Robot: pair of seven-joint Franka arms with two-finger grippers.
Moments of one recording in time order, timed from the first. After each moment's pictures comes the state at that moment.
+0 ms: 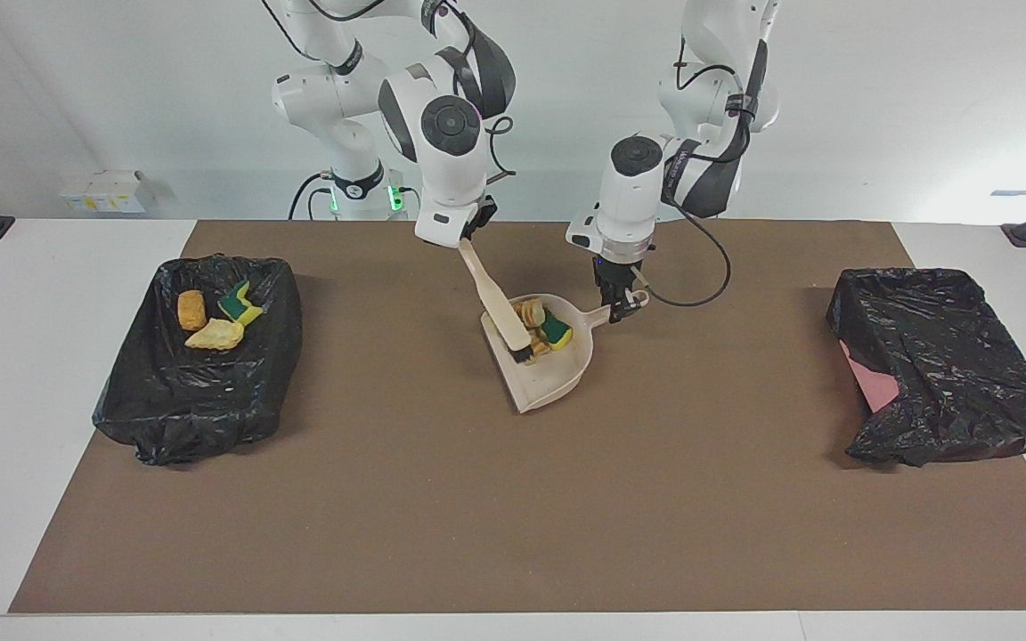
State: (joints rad) left arm -0.51 0.03 -0.08 -2.26 0.04 2.31 0.70; right arm 0.35 0.03 0.18 -1.92 0.13 1.59 0.04
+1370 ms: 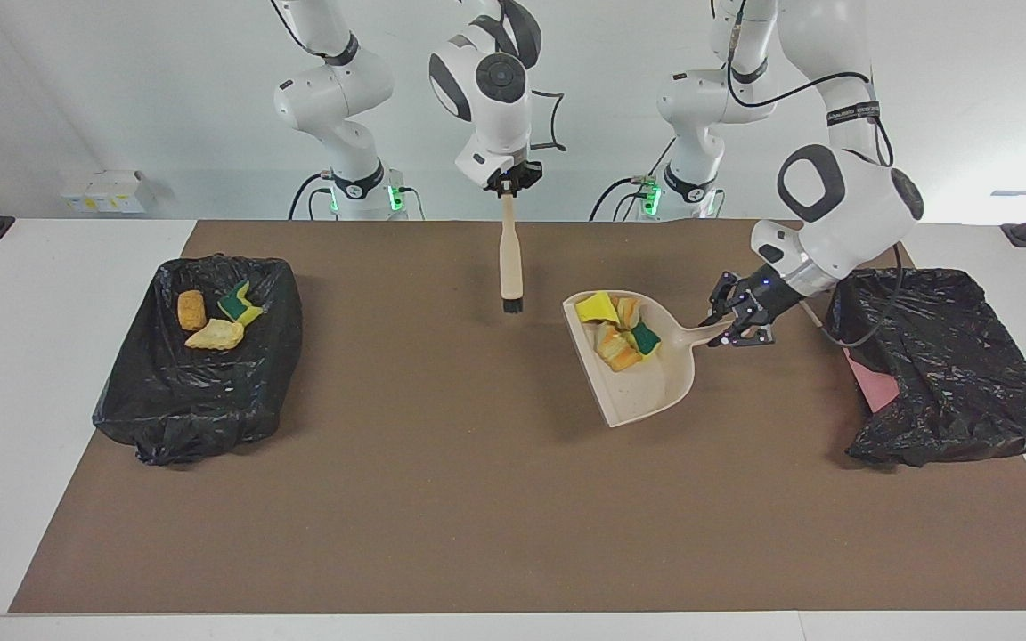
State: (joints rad) left arm 0.04 0.03 -0.07 -2.11 -0.63 2.07 1.65; right arm 0.67 -0.18 0.20 -2.29 0.33 1.87 0.70
